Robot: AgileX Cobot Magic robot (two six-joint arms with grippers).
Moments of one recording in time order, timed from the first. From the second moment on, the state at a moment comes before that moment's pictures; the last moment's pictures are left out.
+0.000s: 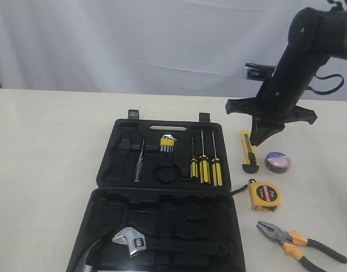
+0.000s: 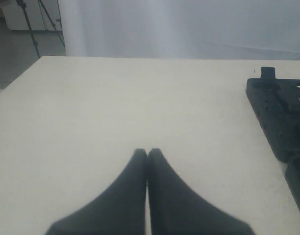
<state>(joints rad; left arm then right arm) 0.07 0.00 0.00 0.00 0.35 0.01 -0.21 2.06 -1.66 0.16 1.14 0.08</state>
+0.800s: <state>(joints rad) 0.07 0.00 0.00 0.00 0.35 0.01 -0.22 2.12 -1.66 0.06 1.00 0.05</state>
